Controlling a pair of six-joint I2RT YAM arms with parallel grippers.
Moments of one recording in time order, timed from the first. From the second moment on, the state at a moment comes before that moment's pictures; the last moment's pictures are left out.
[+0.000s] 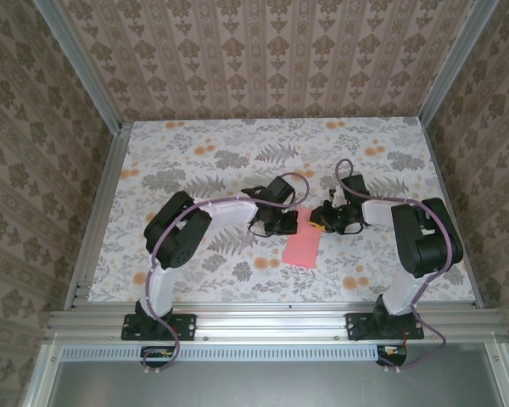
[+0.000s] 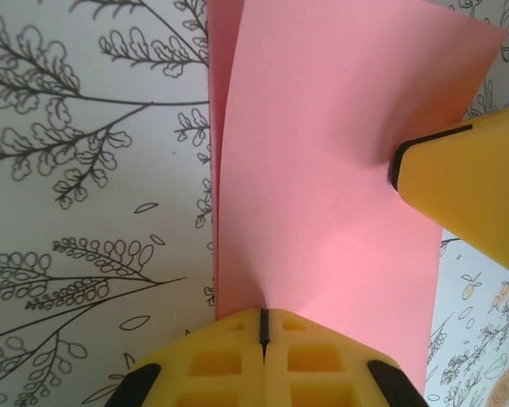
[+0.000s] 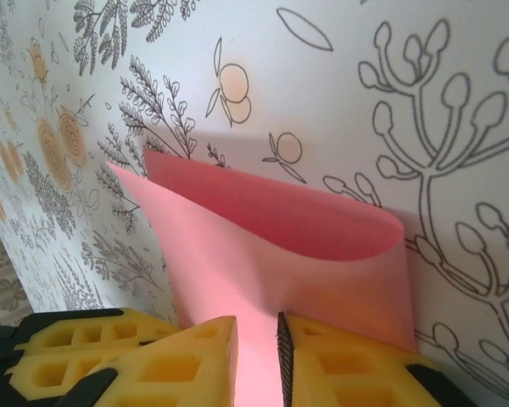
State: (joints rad) left arm -0.88 2.06 1.34 -0.38 0.34 -0.71; right arm 0.14 1.72 0.78 -0.18 -0.61 0.65
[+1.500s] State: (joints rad) left arm -0.89 2.06 1.34 -0.38 0.34 -0.70; right arm 0.08 1.80 0.91 -0.28 -0.55 0.57
